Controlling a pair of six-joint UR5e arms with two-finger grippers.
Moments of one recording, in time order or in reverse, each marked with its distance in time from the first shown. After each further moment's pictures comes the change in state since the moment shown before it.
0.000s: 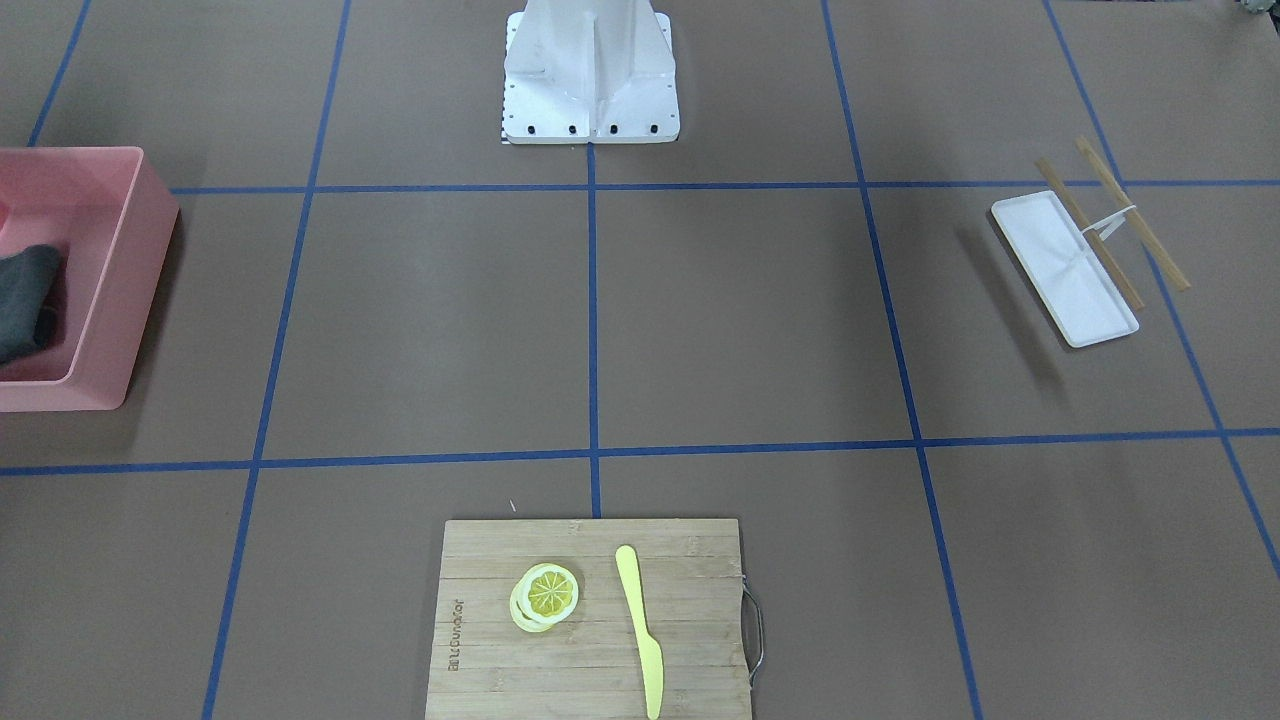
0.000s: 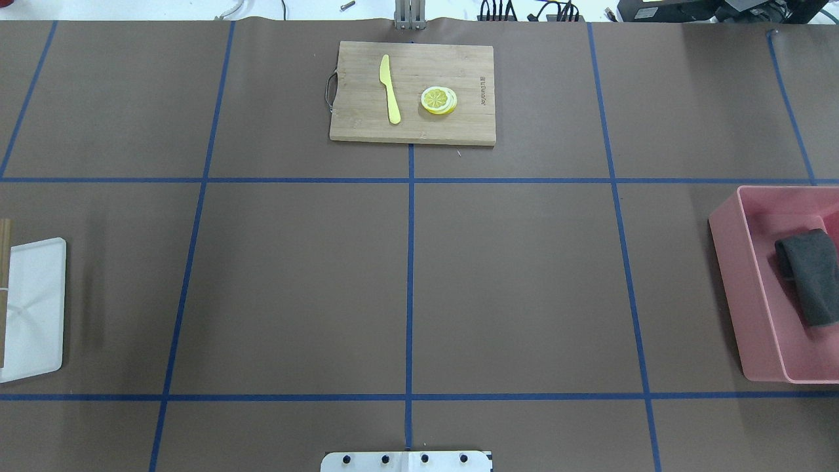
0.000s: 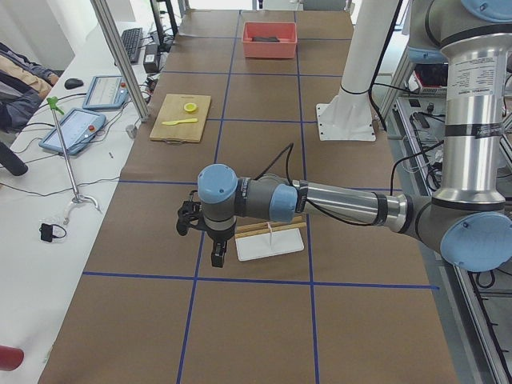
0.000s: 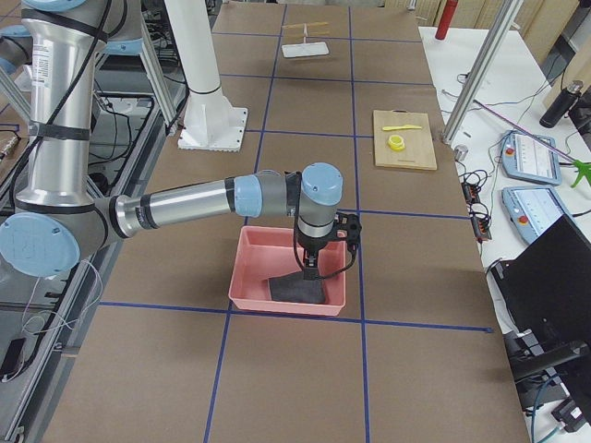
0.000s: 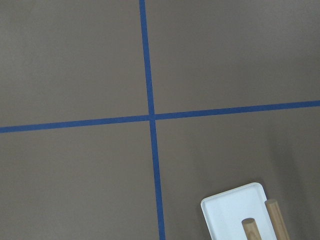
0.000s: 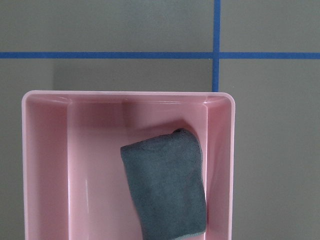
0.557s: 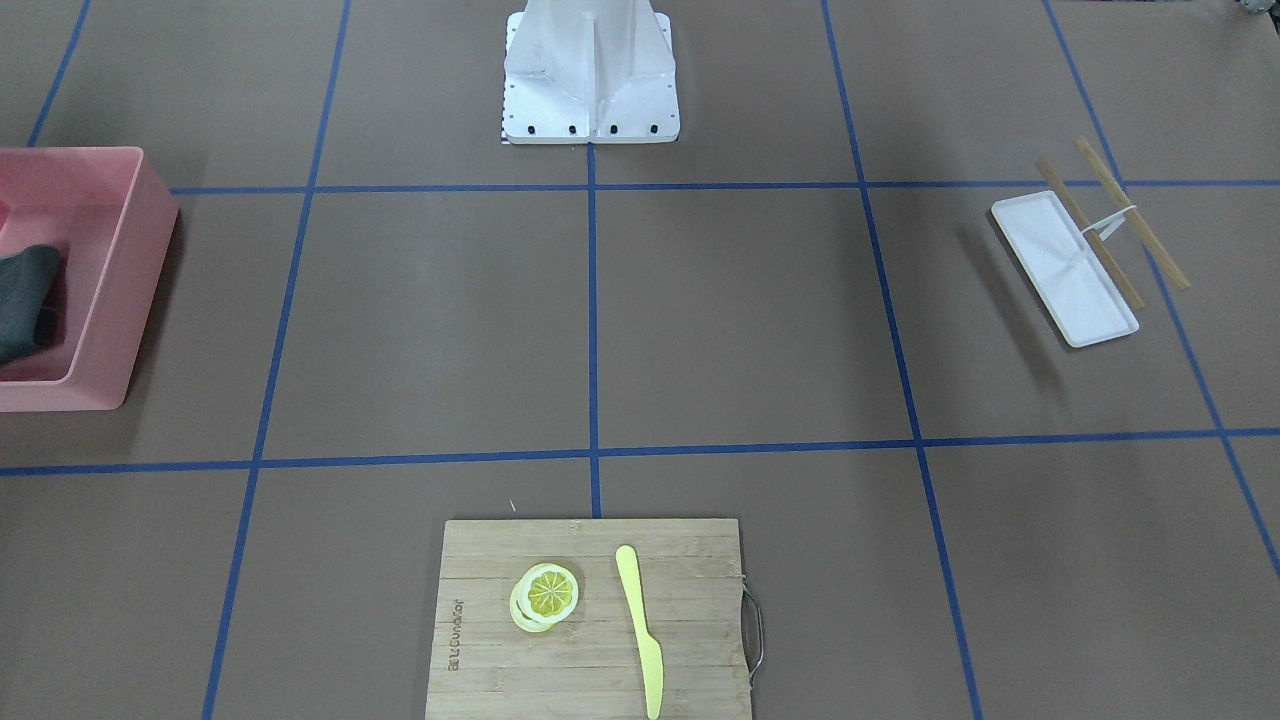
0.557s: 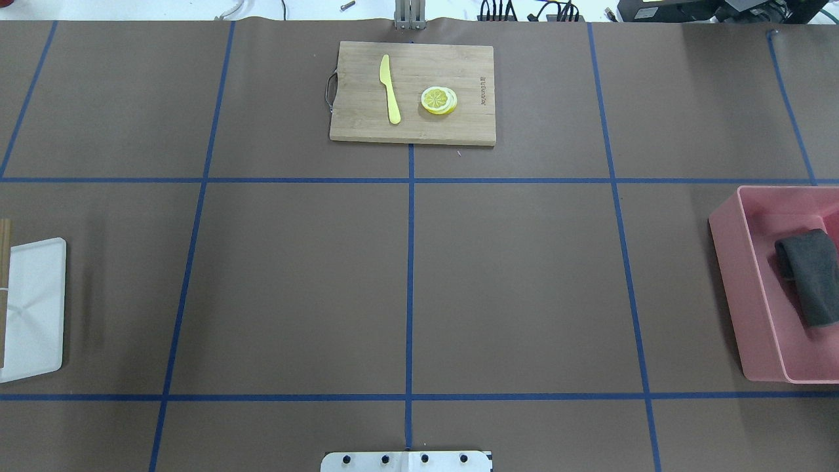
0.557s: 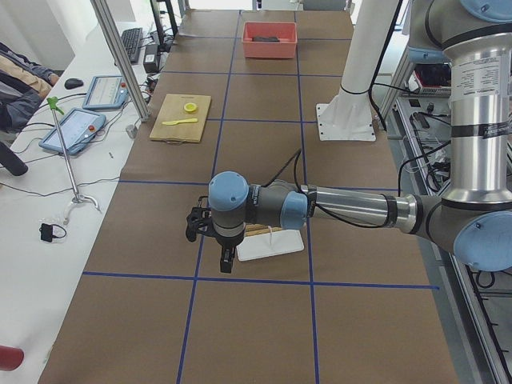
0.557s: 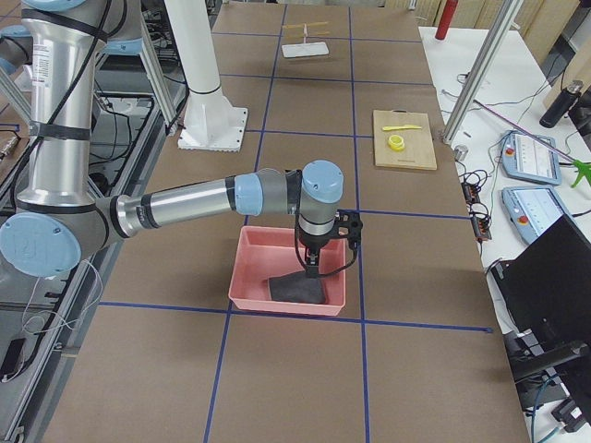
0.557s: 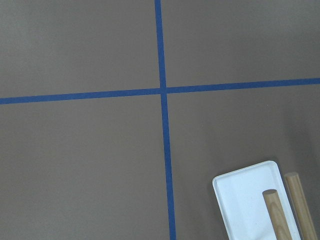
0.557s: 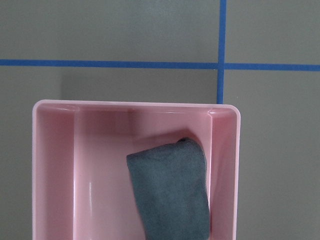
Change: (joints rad) left arm 0.001 0.032 -0.011 -0.032 -0.001 -0.006; right arm 0.000 0.028 -0.004 0.002 -0.002 -0.001
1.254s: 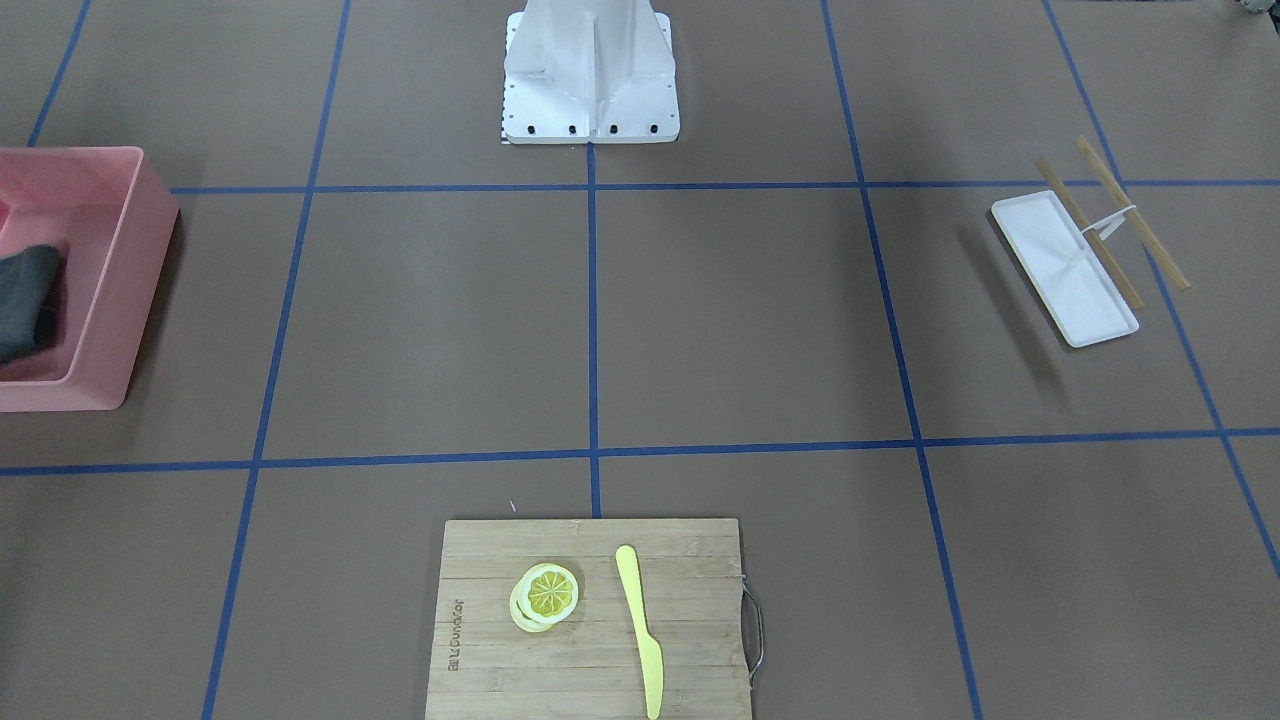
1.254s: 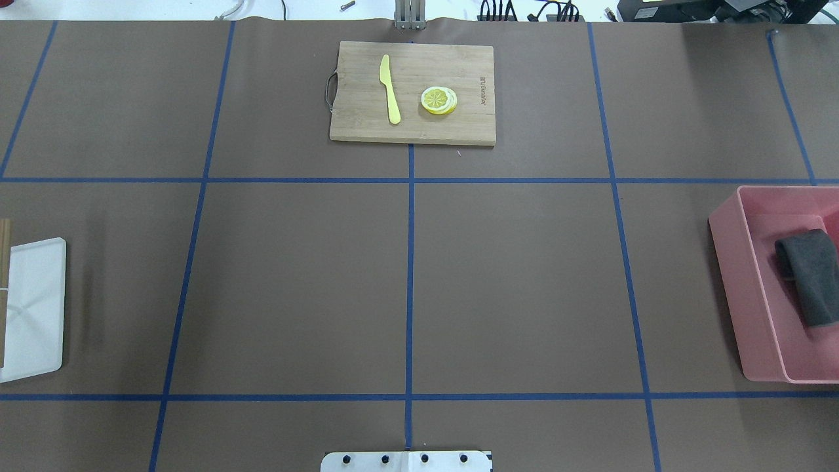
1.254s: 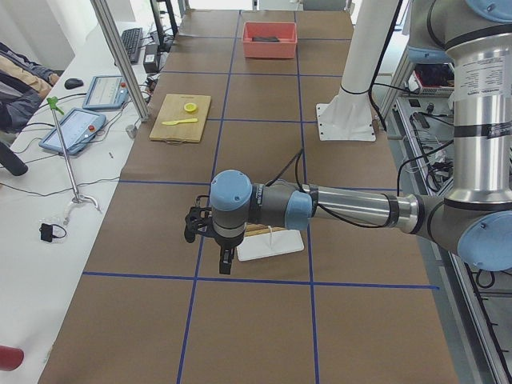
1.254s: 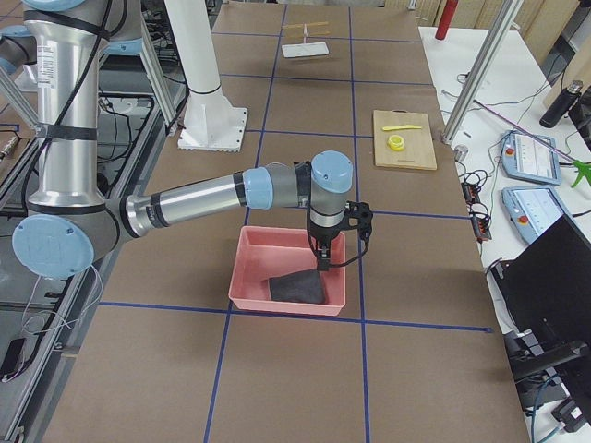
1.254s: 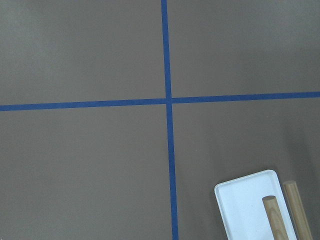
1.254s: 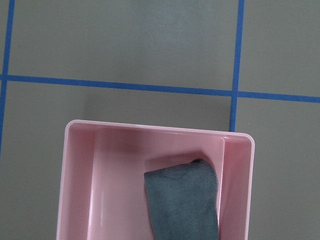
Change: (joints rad) left arm -0.046 0.003 -0.020 -0.001 -0.001 -0.006; right arm 0.000 0.029 0.042 -0.001 -0.002 -0.004
